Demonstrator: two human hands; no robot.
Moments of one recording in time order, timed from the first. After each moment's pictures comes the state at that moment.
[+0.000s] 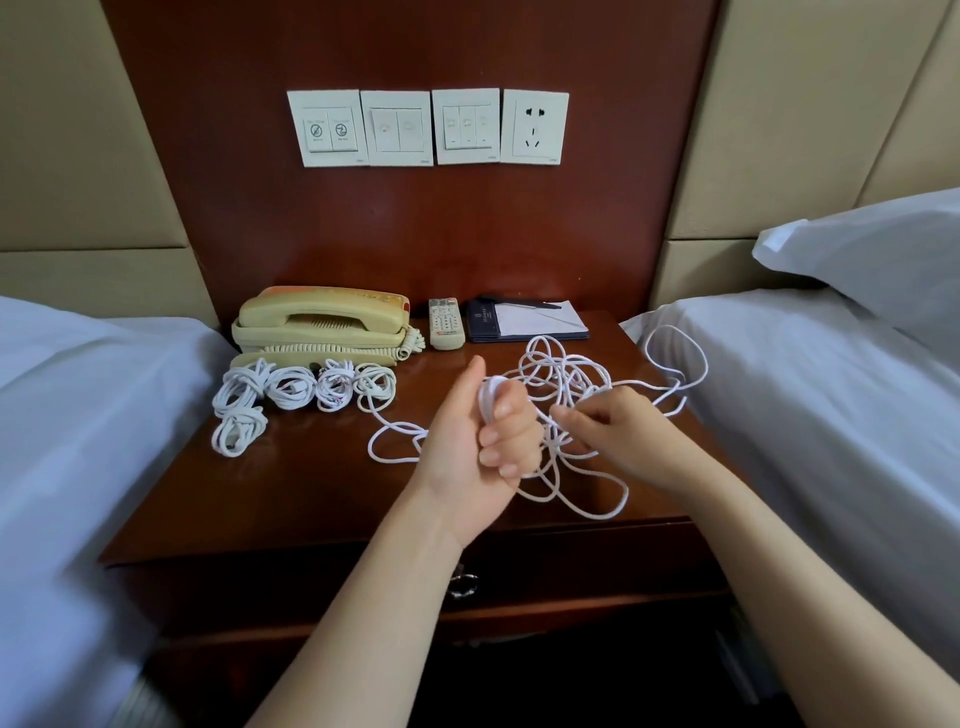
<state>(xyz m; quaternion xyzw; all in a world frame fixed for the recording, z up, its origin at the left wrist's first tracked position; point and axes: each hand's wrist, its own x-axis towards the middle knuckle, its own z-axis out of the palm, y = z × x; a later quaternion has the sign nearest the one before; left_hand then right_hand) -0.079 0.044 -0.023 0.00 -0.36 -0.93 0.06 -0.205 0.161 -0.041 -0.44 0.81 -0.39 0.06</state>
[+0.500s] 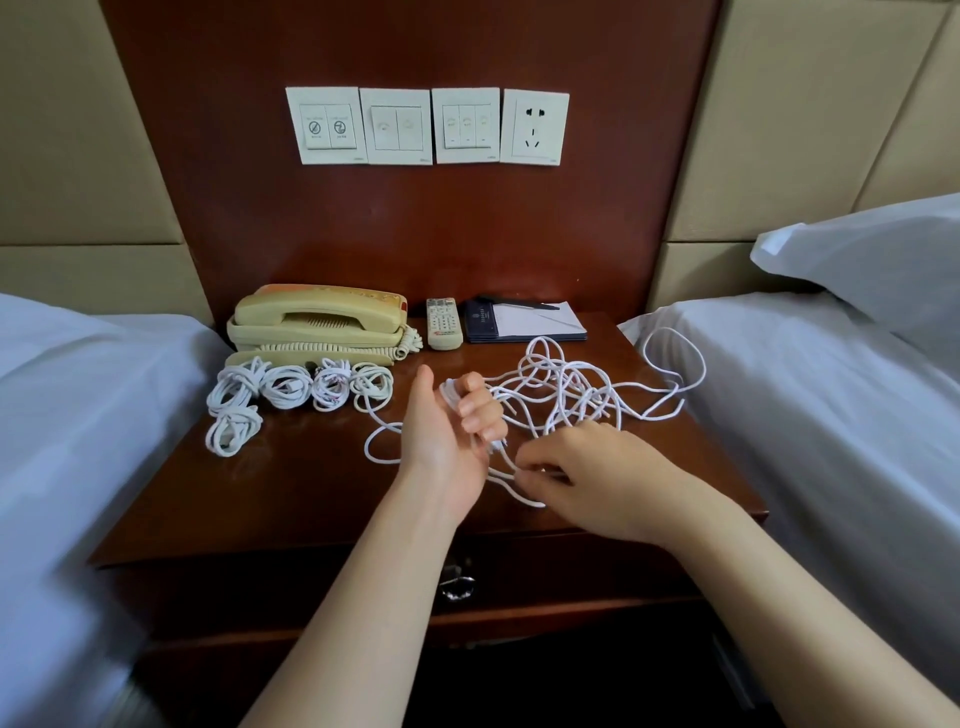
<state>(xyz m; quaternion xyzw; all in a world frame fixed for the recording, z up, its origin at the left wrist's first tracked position) -0.090 0.031 -0.023 0.13 -0.28 -0.93 0.20 -0.154 0.159 -0.022 -0.56 0.82 -0.12 0.01</state>
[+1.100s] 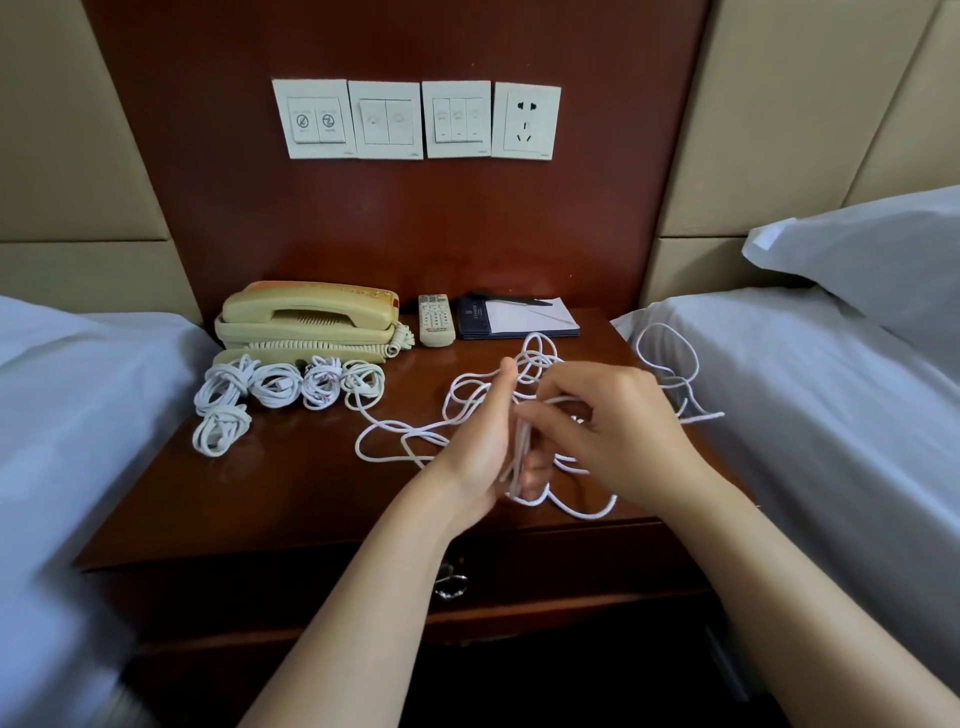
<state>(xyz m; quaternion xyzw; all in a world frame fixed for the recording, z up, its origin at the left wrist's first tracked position) -0.097 0.048 -0.032 0.07 -0.63 -0.77 0.01 -0.166 0.161 -0.016 -0.52 0.76 -0.34 -0.20</state>
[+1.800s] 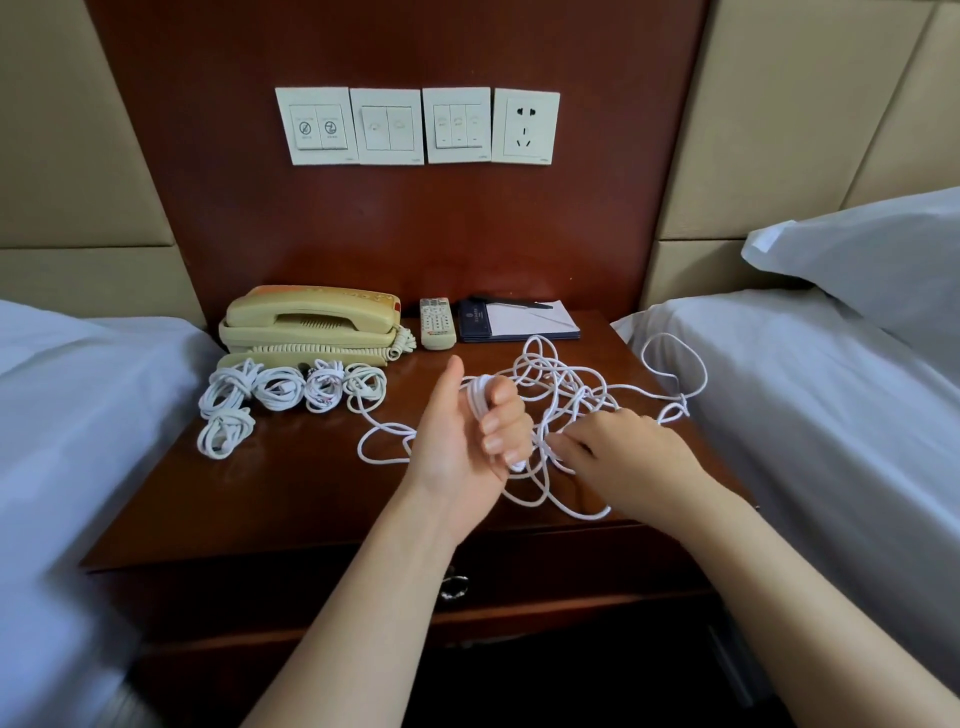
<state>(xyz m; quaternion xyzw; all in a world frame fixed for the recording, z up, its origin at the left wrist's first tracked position) -0.084 0.046 -0.023 0.02 -0.34 -0.94 0.11 -0.171 0.170 -0.029 -0.41 0.90 -0.13 -0.04</state>
